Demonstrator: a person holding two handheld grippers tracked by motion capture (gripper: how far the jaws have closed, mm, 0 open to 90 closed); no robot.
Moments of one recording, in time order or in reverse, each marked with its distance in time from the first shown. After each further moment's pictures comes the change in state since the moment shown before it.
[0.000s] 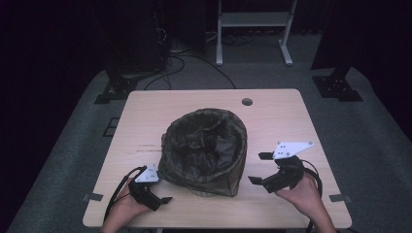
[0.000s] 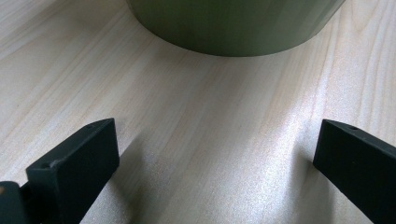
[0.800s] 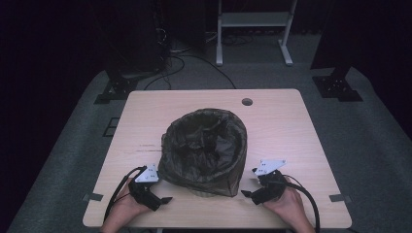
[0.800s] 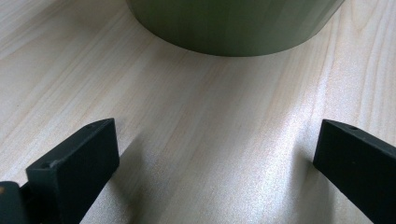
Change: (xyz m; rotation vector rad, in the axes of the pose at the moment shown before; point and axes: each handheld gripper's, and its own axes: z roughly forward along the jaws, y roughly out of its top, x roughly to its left) left arm 0.000 0.000 0.000 0.000 -0.001 0.001; right arm 0.001 -0.058 0.068 0.179 -0.090 -0.014
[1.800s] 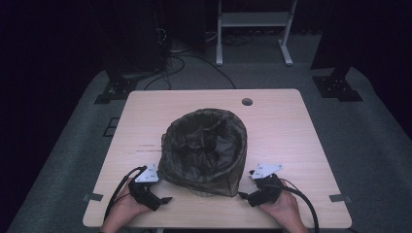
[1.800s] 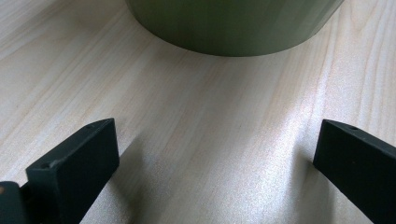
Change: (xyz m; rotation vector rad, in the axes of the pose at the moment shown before) left arm 0.000 0.000 0.000 -0.001 -0.003 0.002; right arm 0.005 -0.009 0.014 -0.031 -0.016 0.009
